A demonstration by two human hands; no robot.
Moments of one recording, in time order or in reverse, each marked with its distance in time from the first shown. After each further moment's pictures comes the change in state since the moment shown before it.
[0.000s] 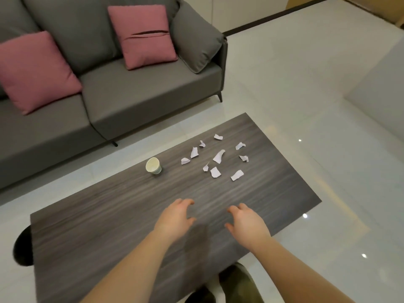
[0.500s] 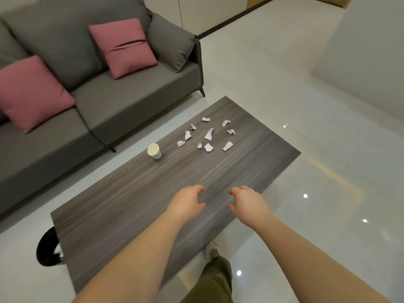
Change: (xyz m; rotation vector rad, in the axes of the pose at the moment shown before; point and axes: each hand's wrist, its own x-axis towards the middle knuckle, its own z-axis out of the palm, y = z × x) left_hand -0.133 0.009 0.025 0.068 -0.036 0.176; right_hand -0.153 -0.035 0.050 0.097 0.142 0.091
